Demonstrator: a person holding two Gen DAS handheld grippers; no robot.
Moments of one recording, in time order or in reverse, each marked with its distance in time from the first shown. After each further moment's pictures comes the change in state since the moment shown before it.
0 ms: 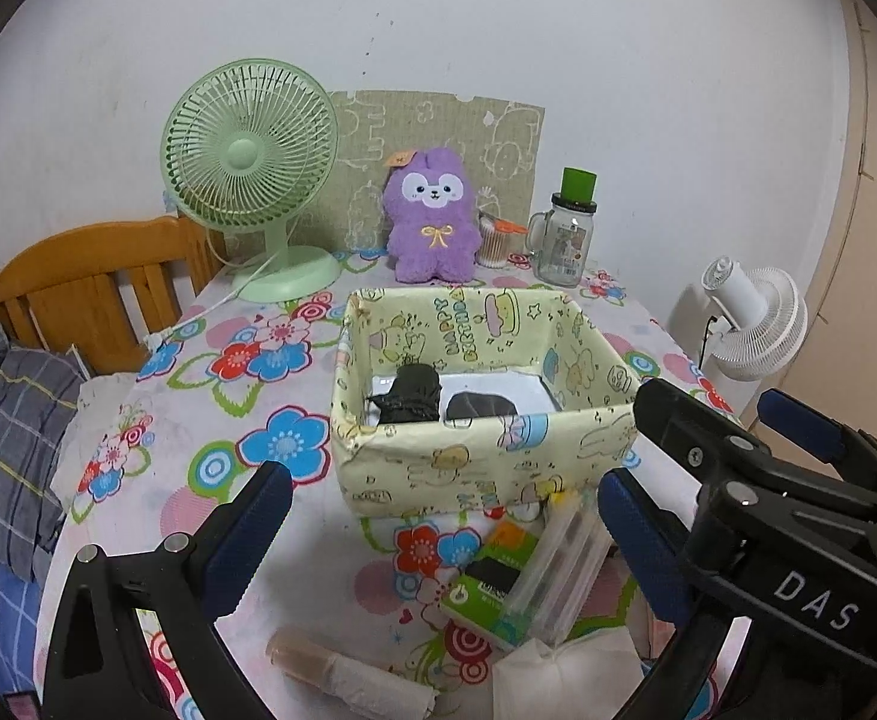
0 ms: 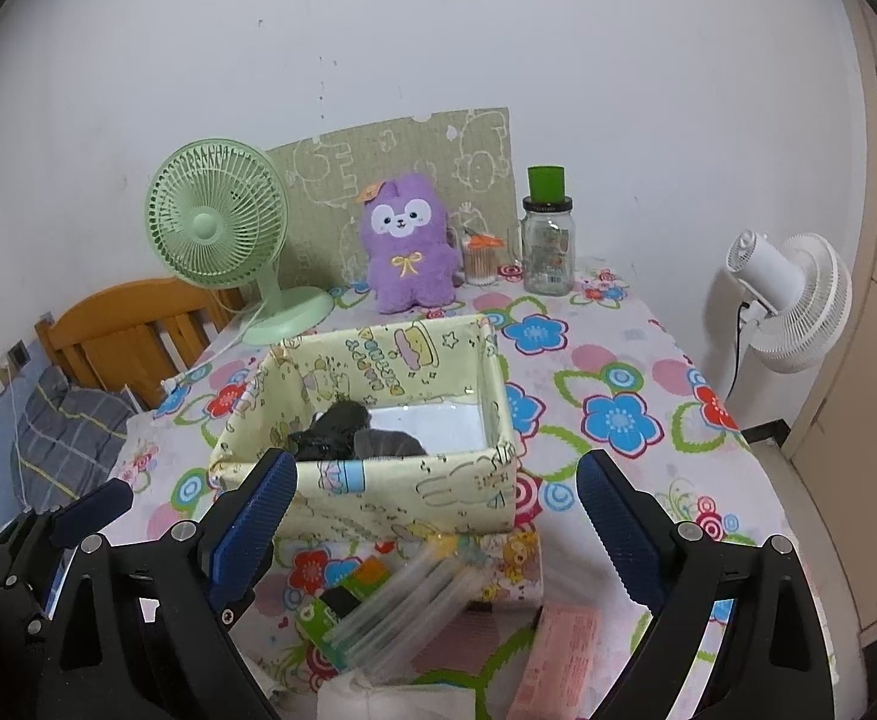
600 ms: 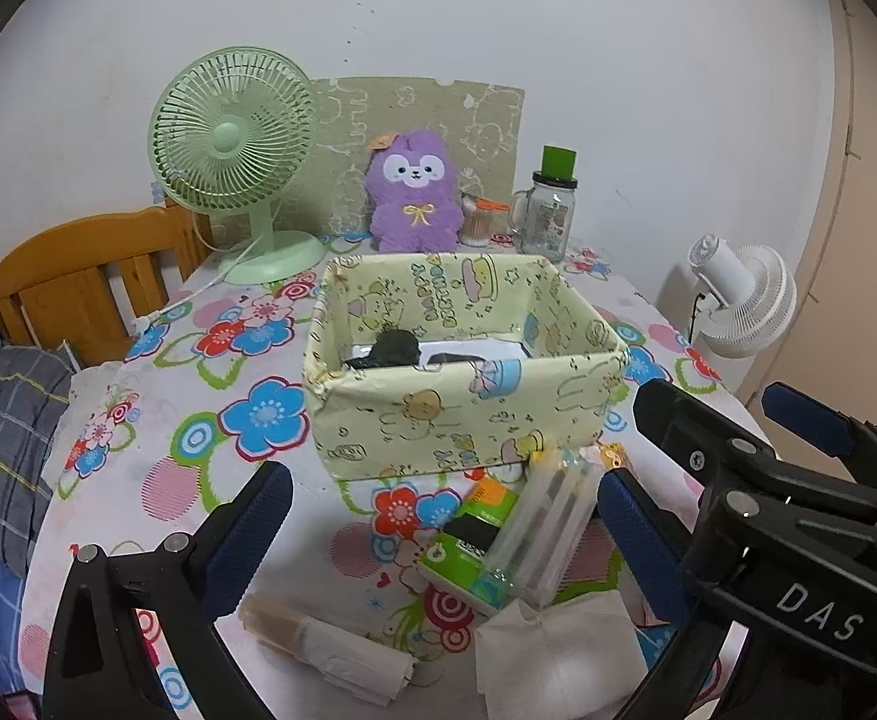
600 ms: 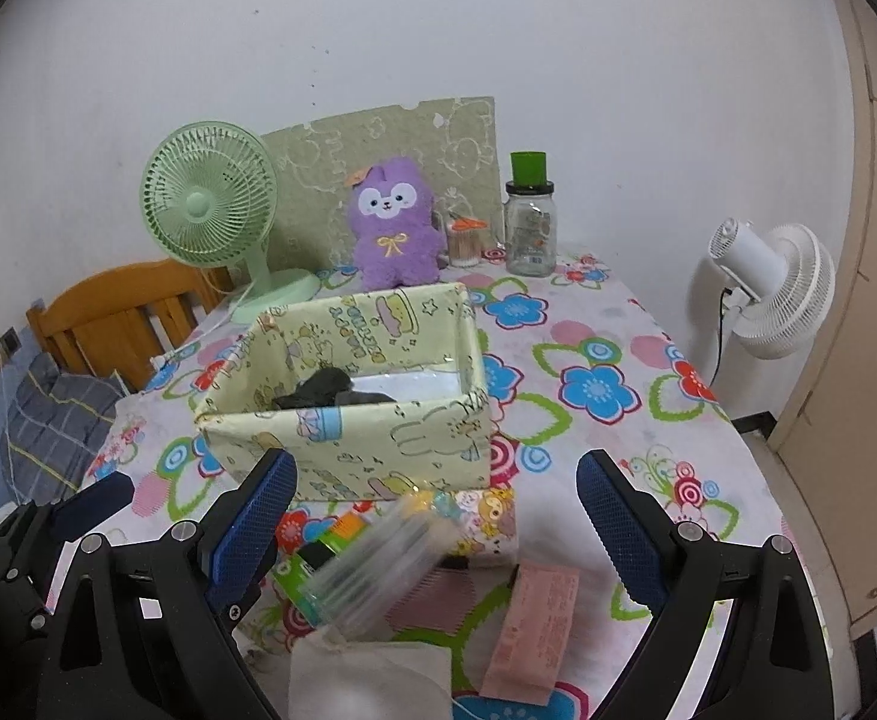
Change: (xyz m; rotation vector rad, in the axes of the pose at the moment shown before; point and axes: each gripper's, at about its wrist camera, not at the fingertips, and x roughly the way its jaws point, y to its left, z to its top) left arm 0.001 -0.013 -0.026 0.030 0.016 -0.019; right arm -0.010 -0.009 -0.025 -0.008 0.015 -0.034
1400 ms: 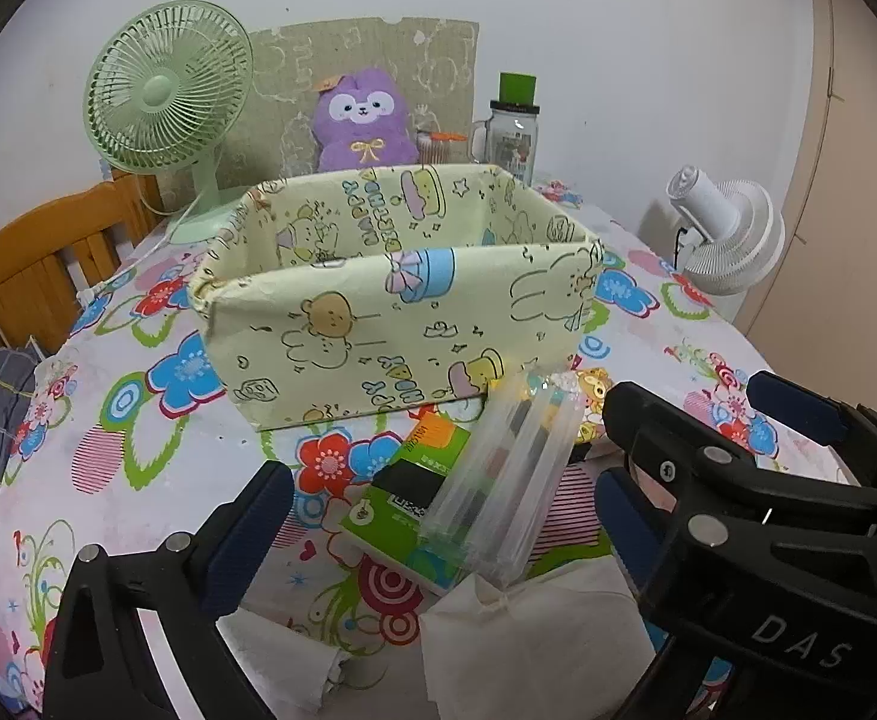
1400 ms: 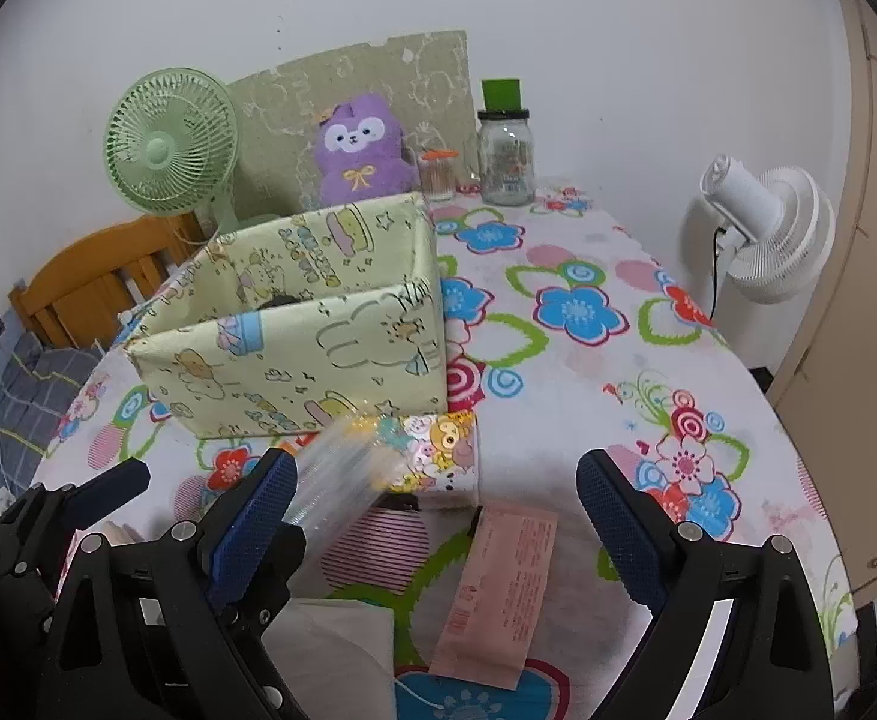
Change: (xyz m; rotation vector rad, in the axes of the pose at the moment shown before) left arm 0.046 -0.030 -0.027 0.065 0.102 -0.038; right arm 0.037 -0.028 -0.036 0.031 0.108 -0.016
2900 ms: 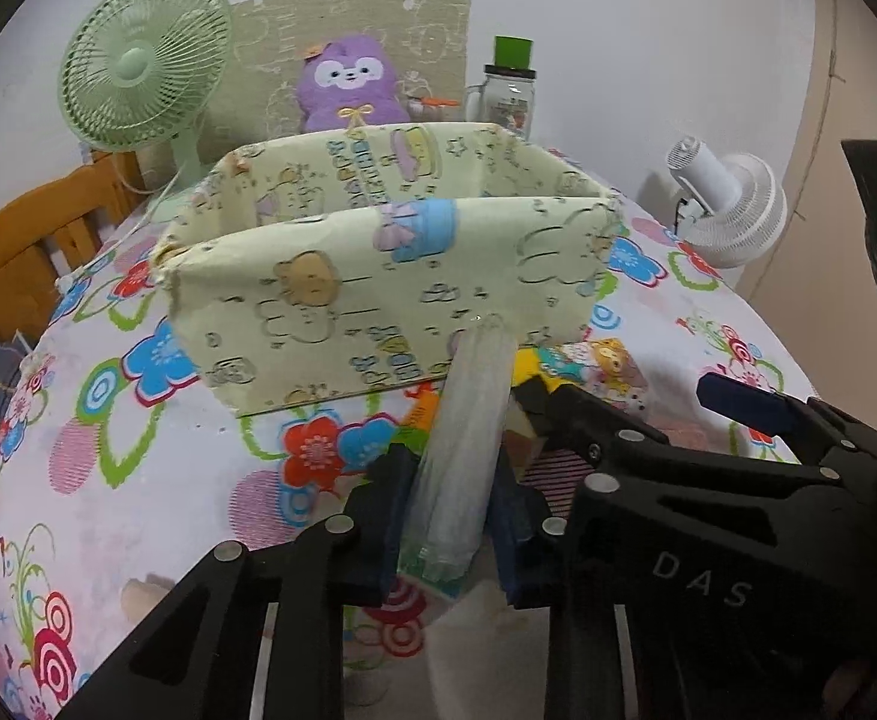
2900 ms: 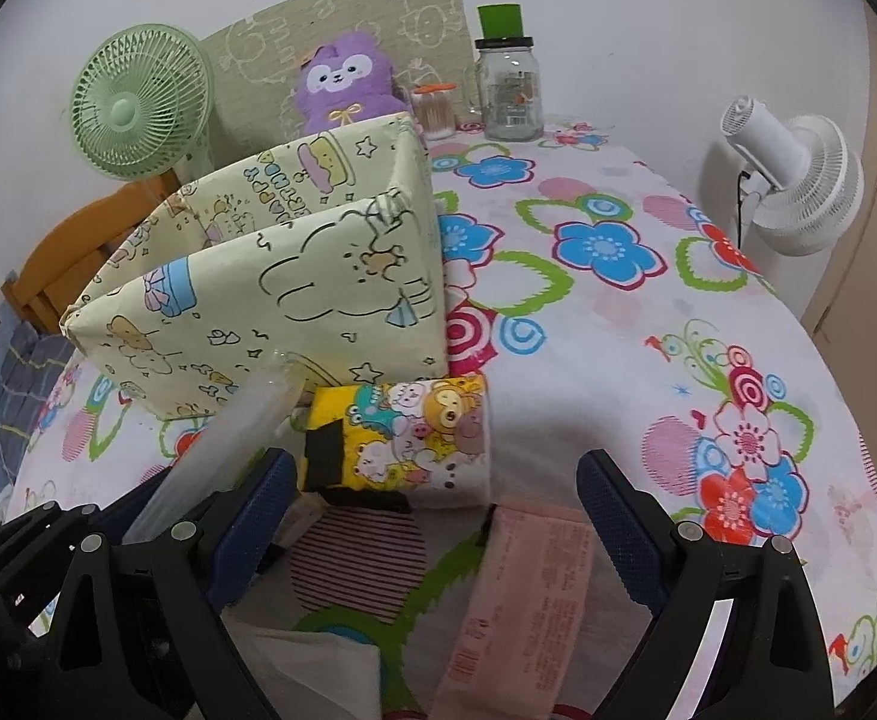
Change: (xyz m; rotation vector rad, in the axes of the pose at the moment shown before) left arm 0.021 0.006 0.000 0.010 0.068 -0.015; right arm 0.053 -0.003 -0.004 0.028 0.117 0.025
